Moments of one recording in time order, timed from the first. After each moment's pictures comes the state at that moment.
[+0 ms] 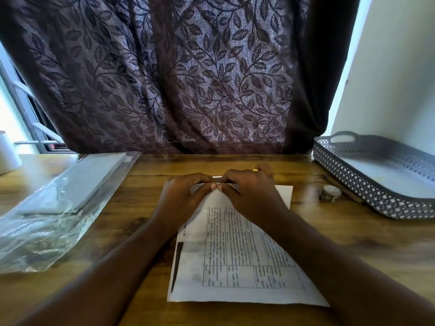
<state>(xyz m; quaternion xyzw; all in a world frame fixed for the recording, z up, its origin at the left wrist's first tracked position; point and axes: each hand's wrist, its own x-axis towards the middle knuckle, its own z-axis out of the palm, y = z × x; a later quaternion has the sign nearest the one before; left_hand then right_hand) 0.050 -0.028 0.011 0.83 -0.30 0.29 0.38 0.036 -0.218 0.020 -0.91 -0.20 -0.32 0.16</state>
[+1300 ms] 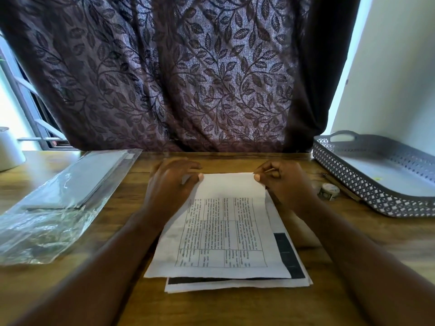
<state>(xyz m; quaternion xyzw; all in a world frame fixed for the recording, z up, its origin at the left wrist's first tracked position) 0.070 -0.008 0.009 0.87 -0.20 0.35 0.27 0.041 -0.283 0.028 -0.88 -0.10 -0.20 0.41</state>
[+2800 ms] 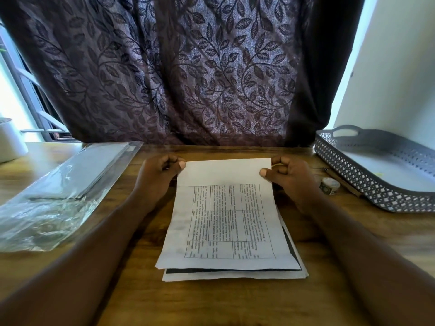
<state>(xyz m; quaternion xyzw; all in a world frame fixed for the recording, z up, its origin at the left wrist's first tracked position) 0.082 0.015 0.003 0.83 -0.11 0.20 0.51 0.048 -0.303 0.012 -0.81 -0.09 -0.14 0.56</state>
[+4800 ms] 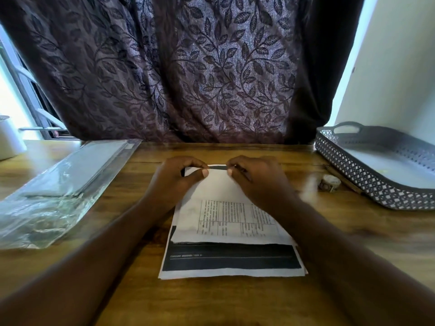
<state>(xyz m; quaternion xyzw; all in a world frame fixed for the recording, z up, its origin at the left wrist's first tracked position) 0.056 -0.017 0.010 0.84 -0.23 0.23 0.43 0.036 -0.245 0.023 -0.90 -0.25 -0.31 0.18</state>
